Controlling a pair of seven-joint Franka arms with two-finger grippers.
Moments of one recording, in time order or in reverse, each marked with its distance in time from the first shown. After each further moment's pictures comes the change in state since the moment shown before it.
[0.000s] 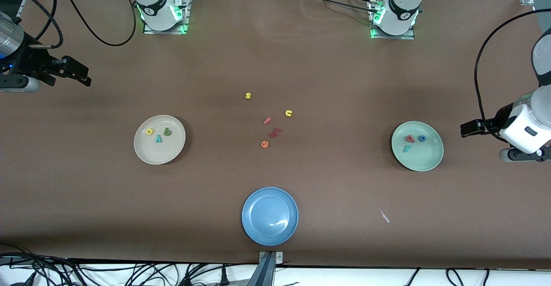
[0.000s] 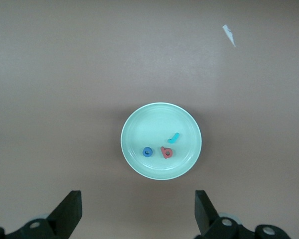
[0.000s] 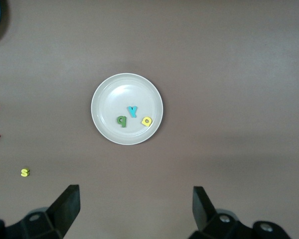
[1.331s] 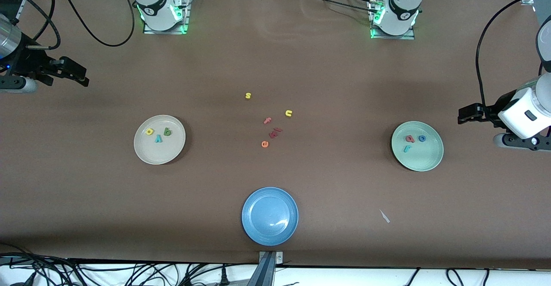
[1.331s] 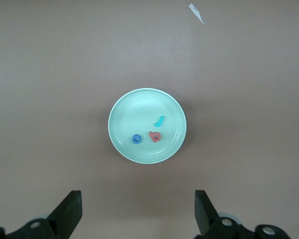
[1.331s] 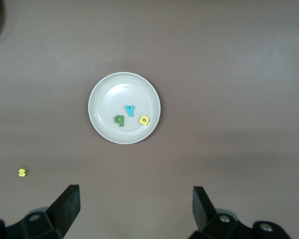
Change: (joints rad) left arm -0.245 -0.049 0.306 -0.004 -0.146 -0.055 0.212; right arm -0.002 0.005 -0.005 0.004 -0.004 -0.007 -0.001
